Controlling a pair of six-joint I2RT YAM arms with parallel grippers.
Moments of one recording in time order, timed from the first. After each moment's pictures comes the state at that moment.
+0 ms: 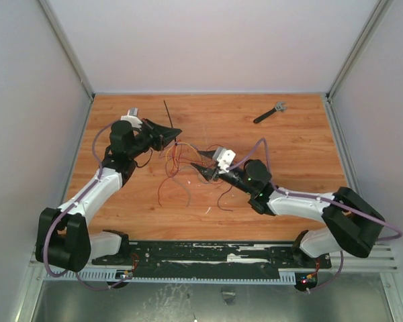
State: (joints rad) left arm -0.23 1.23 0.75 0.32 0.47 -1.28; right arm 0.90 1.42 0.57 1.03 -0.20 -0.24
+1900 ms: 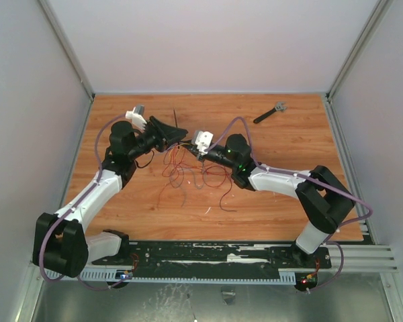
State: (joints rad) left arm -0.27 1.19 0.76 0.33 0.55 -1.21; right arm 0.79 1.67 0.92 0.86 -0.43 -0.35
